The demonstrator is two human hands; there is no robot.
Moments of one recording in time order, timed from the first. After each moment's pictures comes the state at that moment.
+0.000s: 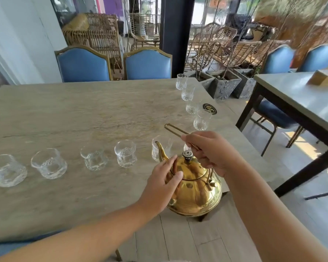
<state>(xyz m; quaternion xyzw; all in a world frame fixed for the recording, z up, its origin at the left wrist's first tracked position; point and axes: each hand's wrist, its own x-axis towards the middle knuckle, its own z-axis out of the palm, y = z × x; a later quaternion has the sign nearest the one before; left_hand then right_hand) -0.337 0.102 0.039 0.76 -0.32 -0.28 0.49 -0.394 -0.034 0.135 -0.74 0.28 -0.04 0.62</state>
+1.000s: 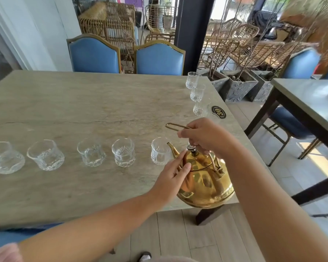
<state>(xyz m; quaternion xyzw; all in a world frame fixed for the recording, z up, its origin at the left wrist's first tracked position) -0.322 0.037 0.010 0.71 -0.26 -0.33 0.57 -0.339 -0.087 0.139 -0.86 0.23 0.04 0.45</state>
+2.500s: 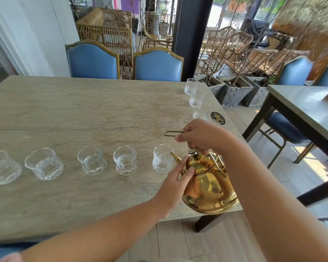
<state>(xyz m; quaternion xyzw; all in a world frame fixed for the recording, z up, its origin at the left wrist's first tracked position) -0.318 0.041 0.032 0.61 -0.19 -0.43 0.64 -0.313 -0.077 0.157 -0.89 0.22 0.10 0.38</state>
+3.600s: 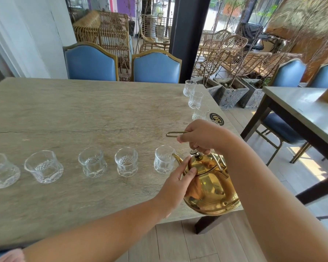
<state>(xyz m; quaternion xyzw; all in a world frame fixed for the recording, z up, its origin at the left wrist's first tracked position) -0.313 0.046 0.035 0.61 -0.21 -0.44 0.63 -0.310 -0.070 0.159 -0.89 0.24 0.11 0.36</state>
